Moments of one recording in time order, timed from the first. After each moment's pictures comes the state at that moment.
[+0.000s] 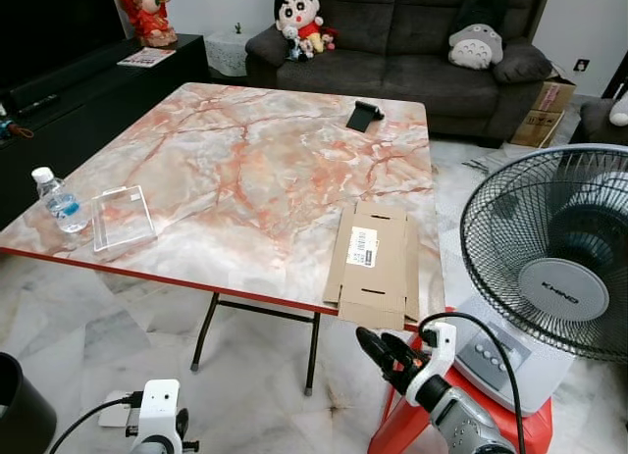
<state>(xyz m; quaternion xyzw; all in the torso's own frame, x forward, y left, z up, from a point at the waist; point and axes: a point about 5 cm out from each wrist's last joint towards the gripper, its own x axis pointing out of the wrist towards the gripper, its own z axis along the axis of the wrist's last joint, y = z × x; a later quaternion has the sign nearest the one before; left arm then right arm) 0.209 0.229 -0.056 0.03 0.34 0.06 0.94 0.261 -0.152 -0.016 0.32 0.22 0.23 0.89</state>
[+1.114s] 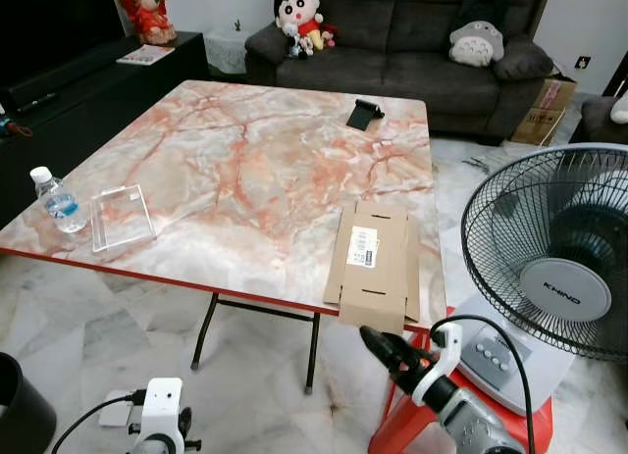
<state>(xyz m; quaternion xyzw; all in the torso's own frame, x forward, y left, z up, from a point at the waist) 0.211 0.227 -0.056 0.03 0.34 0.04 0.94 0.269 -0.165 -0.004 0.36 0.17 0.23 0.89</state>
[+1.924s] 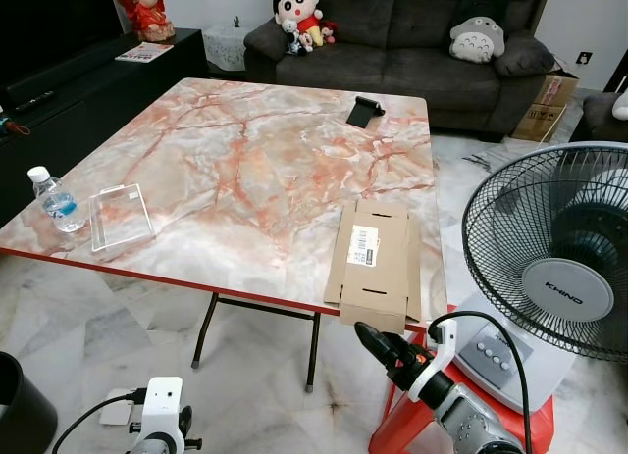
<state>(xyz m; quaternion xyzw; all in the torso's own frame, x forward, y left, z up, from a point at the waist) 0.212 0.226 -0.055 0.03 0.34 0.04 0.94 0.263 -0.150 -0.001 0.39 0.17 0.32 0.85</state>
